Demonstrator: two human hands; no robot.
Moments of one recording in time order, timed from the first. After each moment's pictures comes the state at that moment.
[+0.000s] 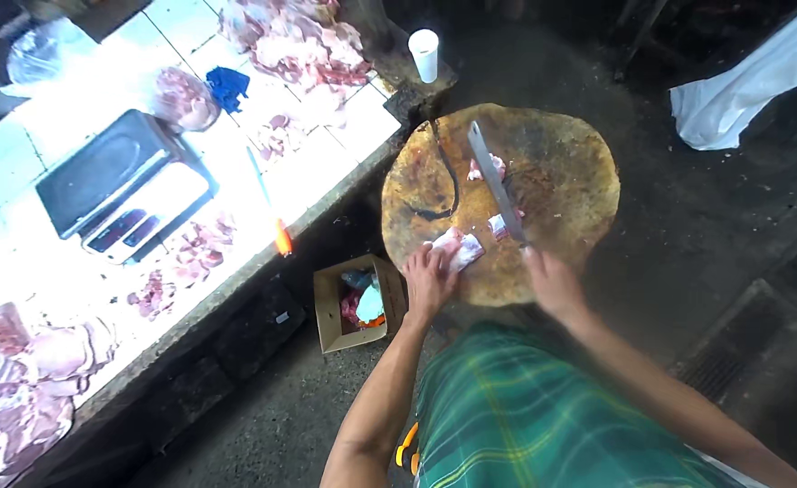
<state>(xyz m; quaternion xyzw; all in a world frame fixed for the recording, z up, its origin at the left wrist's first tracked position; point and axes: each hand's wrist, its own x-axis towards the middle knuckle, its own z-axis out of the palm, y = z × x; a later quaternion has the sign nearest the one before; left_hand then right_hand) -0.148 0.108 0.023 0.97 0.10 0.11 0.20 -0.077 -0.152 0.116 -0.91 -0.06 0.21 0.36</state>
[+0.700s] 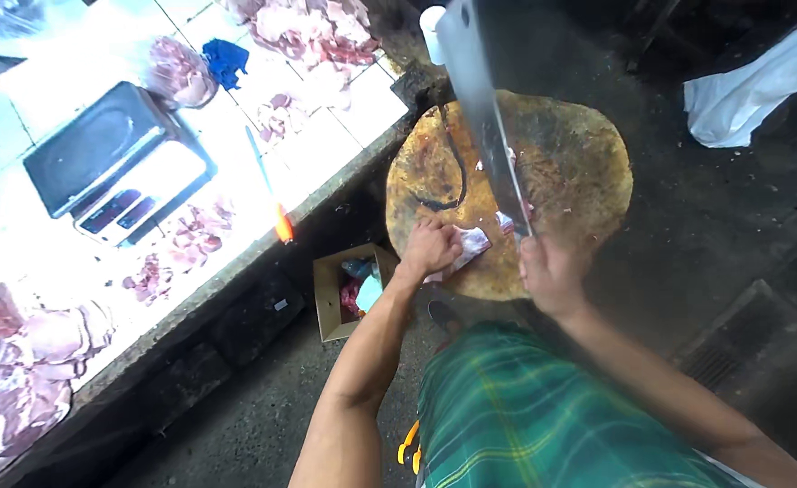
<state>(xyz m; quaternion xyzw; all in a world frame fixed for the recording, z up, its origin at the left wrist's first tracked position) -0.078 0.155 0.036 0.99 -0.03 -0.08 0.14 -0.087 -0.122 0.135 -0.83 -0.18 0.07 0.52</state>
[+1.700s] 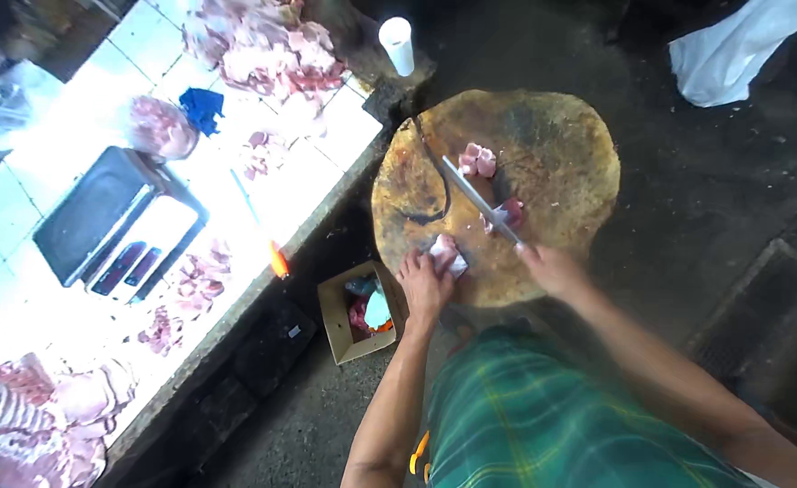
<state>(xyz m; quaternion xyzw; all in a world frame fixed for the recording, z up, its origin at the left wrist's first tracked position) -0.131 0.103 0.042 0.97 0.17 0.03 0.17 -0.041 -0.158 0.091 -0.89 -0.04 0.31 0.32</state>
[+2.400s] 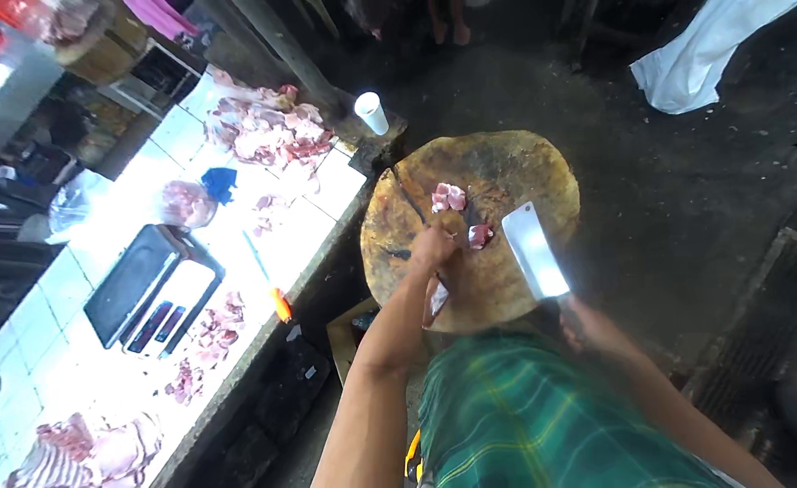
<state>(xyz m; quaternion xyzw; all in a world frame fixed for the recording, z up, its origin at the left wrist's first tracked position) 0.051 0.078 0.051 0.97 0.13 -0.17 0.15 -0.101 -0.288 0.038 -0.60 0.21 0.43 0.64</state>
